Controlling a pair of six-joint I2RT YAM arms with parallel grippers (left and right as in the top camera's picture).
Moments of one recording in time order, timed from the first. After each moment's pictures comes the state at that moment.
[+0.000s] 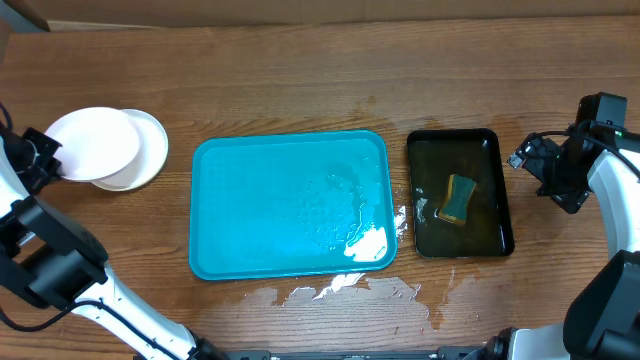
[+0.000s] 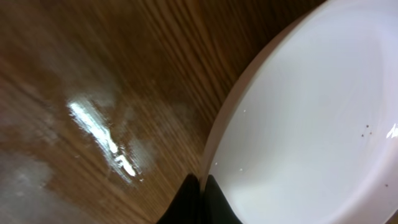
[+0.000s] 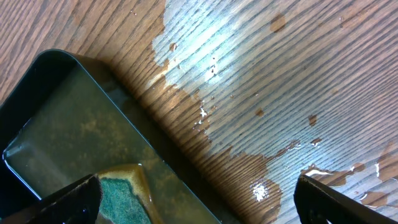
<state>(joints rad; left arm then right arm) 0.71 2.21 2.07 -1.32 0.05 -0.39 -0.31 1.63 1.19 -0.90 -0.08 0.42</state>
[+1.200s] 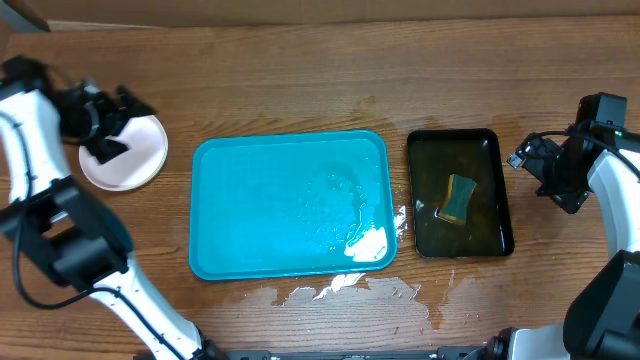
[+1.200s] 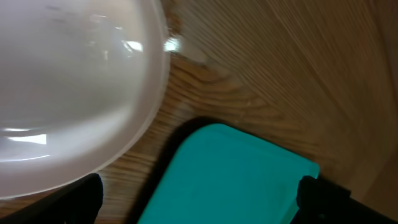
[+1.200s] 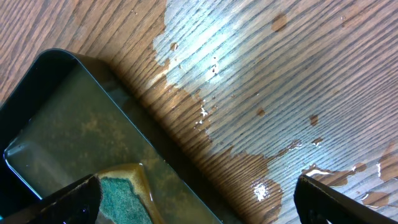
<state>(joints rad) 0.47 2.21 2.01 -1.27 0.55 -0.17 -0.31 1.63 1.19 -0.90 -0.09 0.42</state>
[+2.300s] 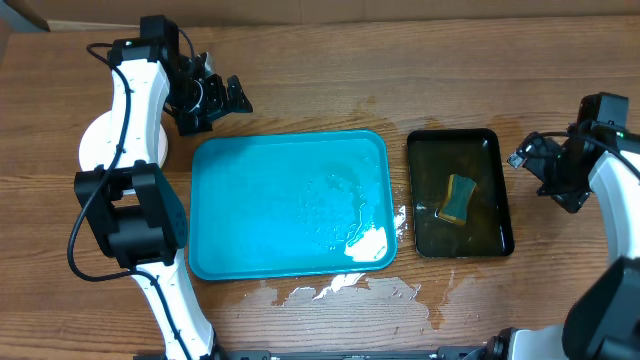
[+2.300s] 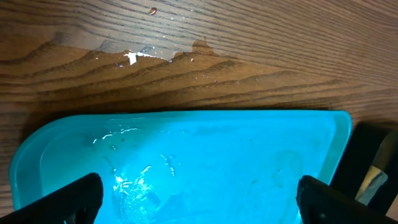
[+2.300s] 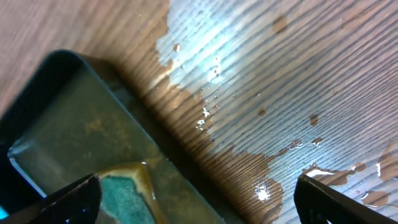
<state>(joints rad) 0.10 2.21 2.01 -1.24 0.41 -0.15 -0.31 1.60 1.19 -0.90 -0.09 0.42</state>
